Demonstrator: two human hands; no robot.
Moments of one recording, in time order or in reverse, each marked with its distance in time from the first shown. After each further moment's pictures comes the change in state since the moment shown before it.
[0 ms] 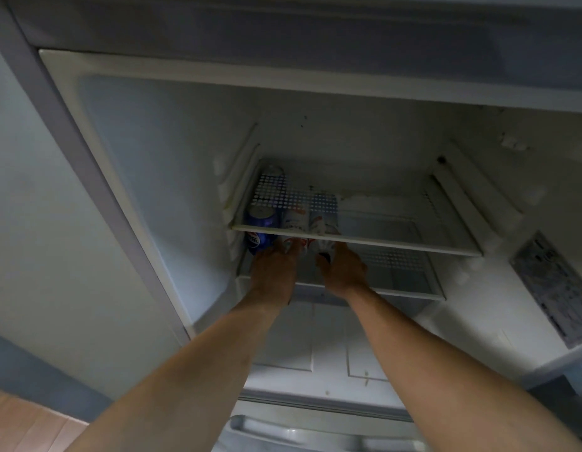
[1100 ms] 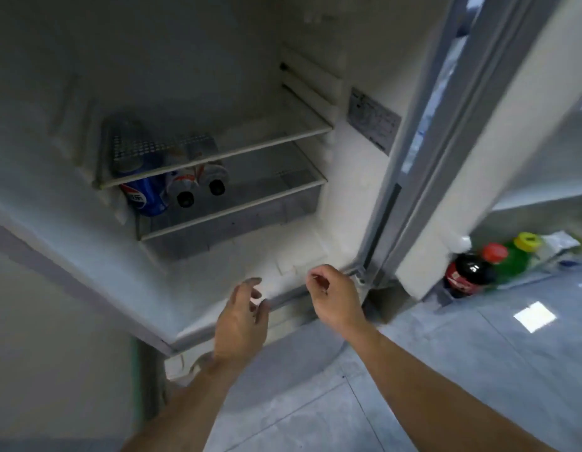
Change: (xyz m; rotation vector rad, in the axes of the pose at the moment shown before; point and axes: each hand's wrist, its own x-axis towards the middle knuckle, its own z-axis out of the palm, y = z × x) left_hand -0.206 0.037 0.076 -0.773 -0.064 0.158; right_hand -0.252 0.123 0.037 0.389 0.305 0.239
